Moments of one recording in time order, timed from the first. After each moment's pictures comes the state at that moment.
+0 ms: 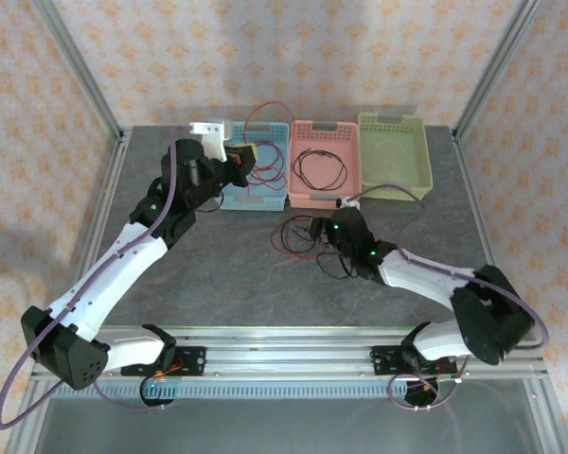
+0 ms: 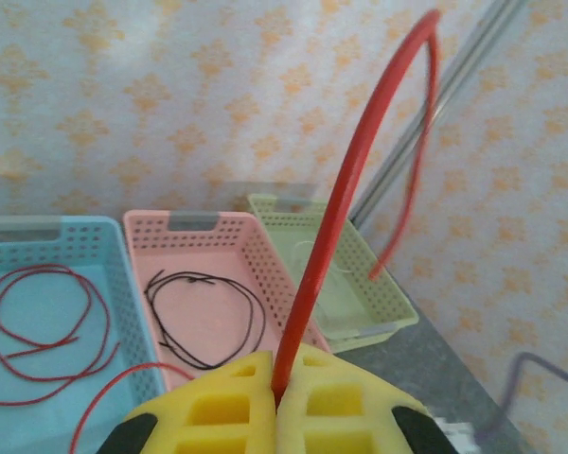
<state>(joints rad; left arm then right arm) -0.44 1.23 1.22 -0.17 0.10 -0.42 0.65 1.33 0.65 0.10 0.17 0.69</state>
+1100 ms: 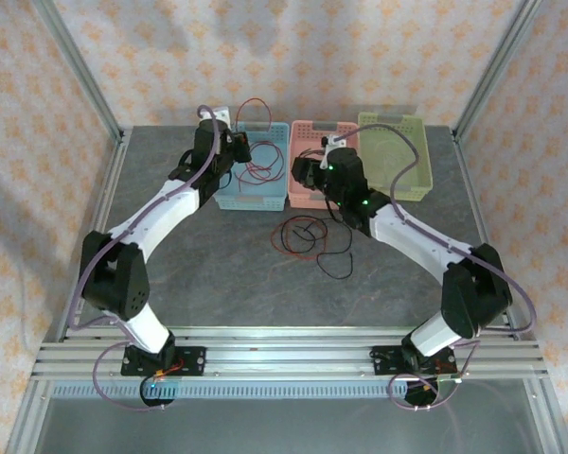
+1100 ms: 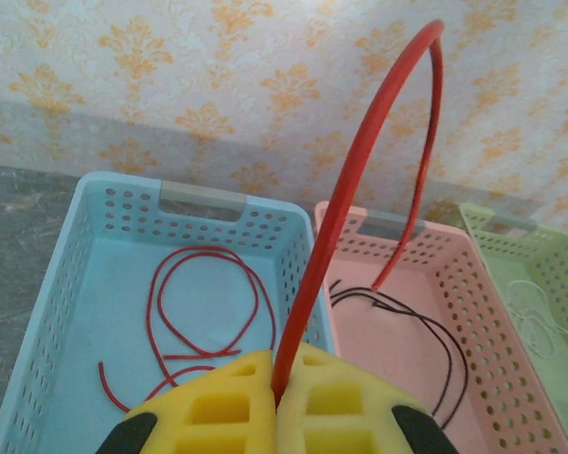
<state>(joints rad) -0.30 1.68 1.36 -0.06 -0.09 -0.43 0.58 1.54 1.17 0.04 0.03 0.54</state>
